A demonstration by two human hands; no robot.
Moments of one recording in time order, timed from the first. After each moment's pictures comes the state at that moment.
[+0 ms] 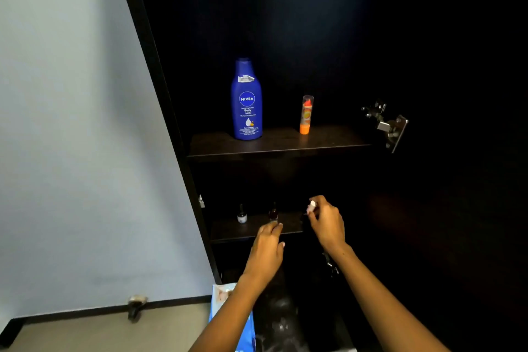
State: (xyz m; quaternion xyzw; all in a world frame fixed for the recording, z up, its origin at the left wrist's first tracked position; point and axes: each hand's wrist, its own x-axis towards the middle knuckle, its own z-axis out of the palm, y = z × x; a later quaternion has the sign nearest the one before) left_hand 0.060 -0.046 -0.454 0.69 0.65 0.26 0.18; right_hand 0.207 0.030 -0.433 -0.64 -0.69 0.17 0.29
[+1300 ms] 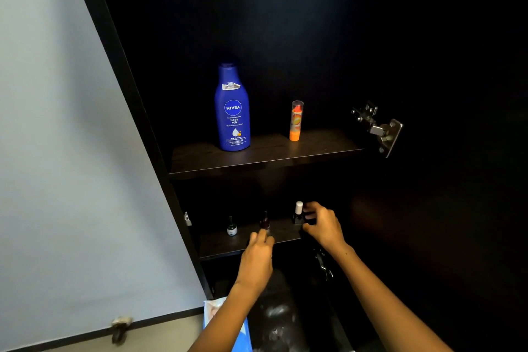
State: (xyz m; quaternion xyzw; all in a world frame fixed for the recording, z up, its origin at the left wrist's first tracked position) left_hand 0.048 -0.022 -0.476 0.74 0.64 0.18 0.09; right_hand 0.221 0.058 -0.447 -0.65 -0.68 0.26 0.24
